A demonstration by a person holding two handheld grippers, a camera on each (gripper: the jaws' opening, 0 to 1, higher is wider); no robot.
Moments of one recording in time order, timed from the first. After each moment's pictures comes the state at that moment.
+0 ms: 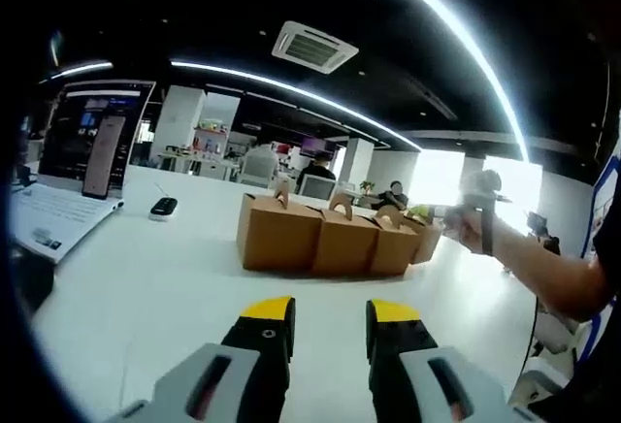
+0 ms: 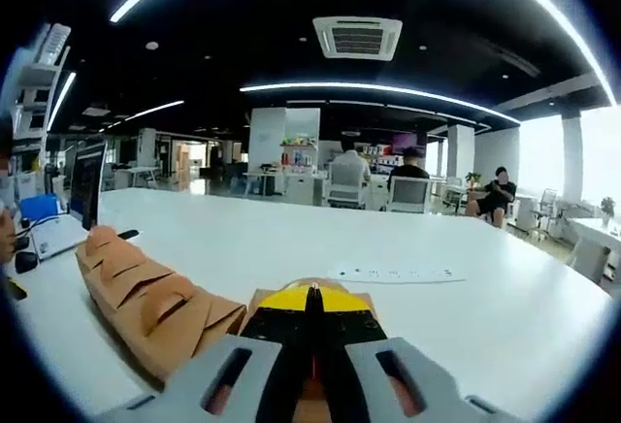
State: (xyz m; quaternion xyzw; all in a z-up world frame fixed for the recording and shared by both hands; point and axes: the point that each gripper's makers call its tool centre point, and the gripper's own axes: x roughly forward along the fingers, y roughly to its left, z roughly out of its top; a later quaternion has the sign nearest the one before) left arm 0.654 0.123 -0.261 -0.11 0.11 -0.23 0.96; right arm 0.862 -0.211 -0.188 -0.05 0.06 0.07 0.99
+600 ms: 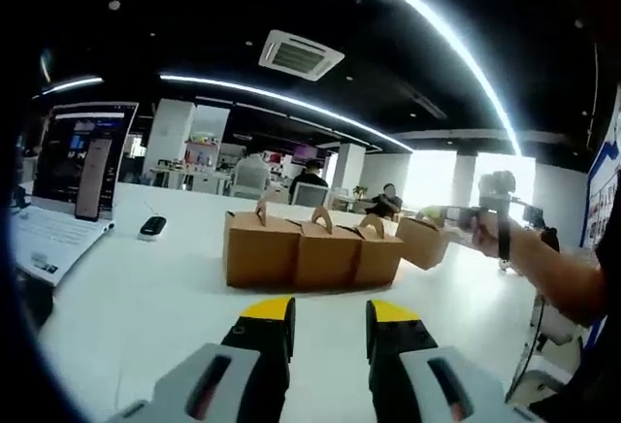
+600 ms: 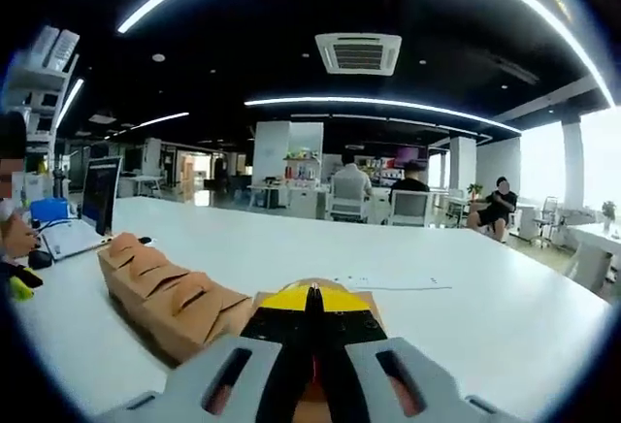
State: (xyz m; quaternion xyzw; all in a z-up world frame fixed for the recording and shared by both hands) left arm 0.649 0.101 -0.241 -0.08 0.09 -0.25 0.96; right arm 0.808 -0.226 -0.169 -0.05 0.04 0.09 0.99
